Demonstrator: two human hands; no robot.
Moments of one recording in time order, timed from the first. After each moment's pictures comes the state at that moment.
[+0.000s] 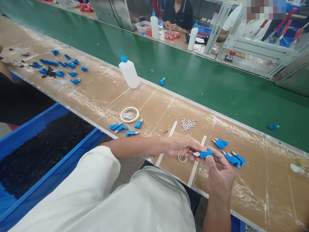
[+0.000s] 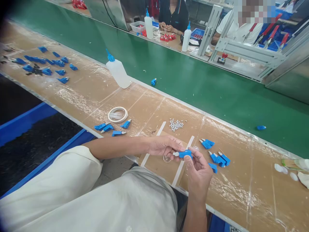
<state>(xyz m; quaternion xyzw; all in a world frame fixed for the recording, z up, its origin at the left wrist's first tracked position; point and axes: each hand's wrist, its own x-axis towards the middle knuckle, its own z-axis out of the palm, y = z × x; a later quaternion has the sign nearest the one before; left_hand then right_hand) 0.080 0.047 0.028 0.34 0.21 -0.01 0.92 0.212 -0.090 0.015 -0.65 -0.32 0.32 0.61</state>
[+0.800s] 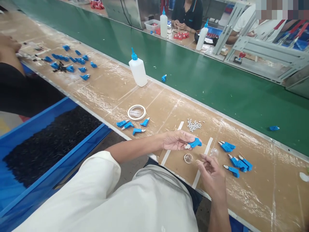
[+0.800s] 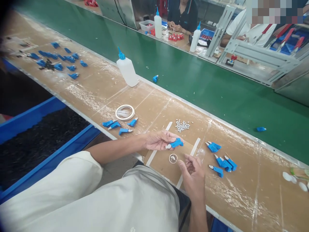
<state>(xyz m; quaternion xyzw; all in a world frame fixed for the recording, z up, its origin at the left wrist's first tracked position) 0.038 0.064 0.001 0.26 0.17 0.09 0.95 0.207 -0.099 -0.006 -0.72 -0.47 0.28 0.43</state>
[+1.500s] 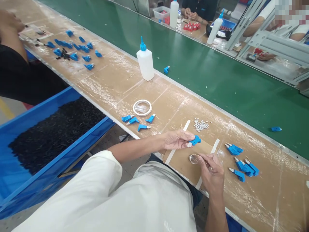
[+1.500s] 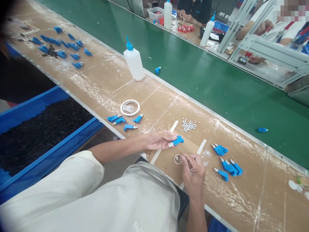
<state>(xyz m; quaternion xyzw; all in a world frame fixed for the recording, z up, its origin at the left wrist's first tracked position) 0.021 0.062 -0.011 0.19 0.23 0.15 0.94 0.197 -0.079 -0.016 -0.67 -0.58 0.22 0.40</state>
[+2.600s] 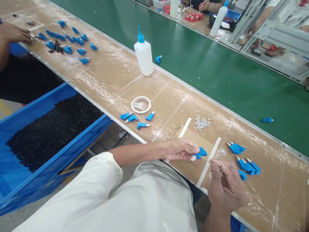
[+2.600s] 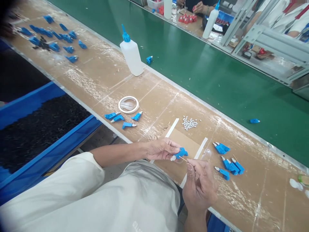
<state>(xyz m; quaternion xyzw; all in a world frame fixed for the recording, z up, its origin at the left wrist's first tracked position) 0.025 0.028 -0.022 0.17 0.21 0.10 0.96 0.174 -0.087 0.026 -0.60 -0.61 0.02 0.51</state>
